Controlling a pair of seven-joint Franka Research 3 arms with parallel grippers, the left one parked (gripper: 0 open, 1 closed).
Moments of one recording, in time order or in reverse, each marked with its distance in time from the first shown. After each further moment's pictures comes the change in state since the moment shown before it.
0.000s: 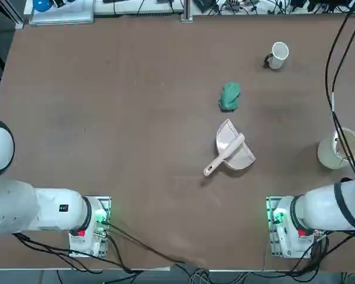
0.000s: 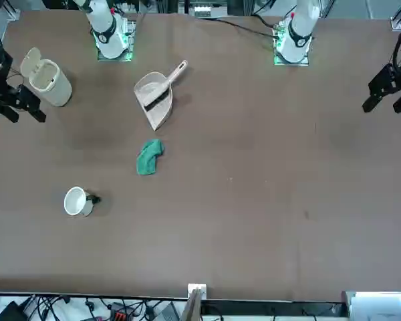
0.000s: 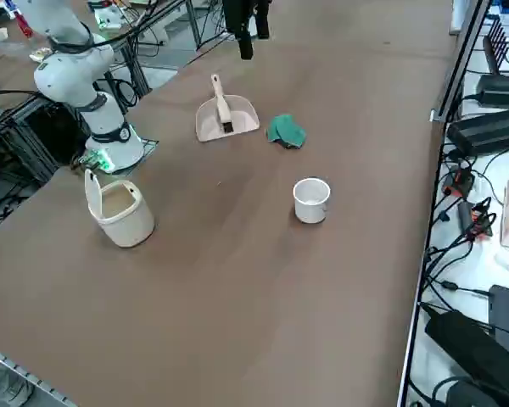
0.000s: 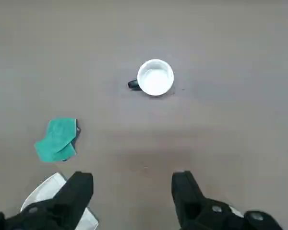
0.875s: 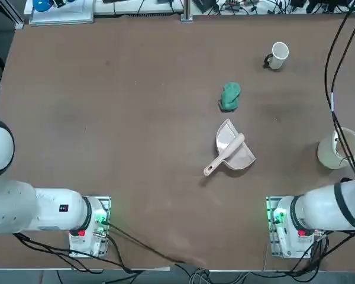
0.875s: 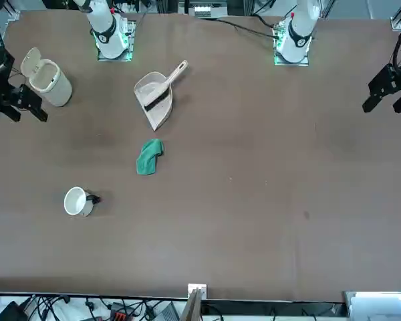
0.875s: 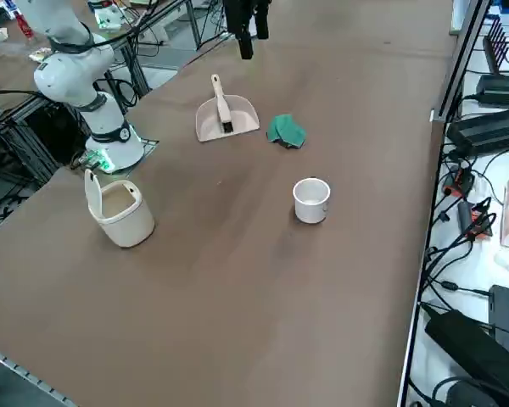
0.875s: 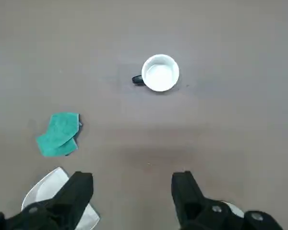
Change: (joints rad) arm 0.013 0.005 0.014 -0.002 0.000 -0.017 0.001
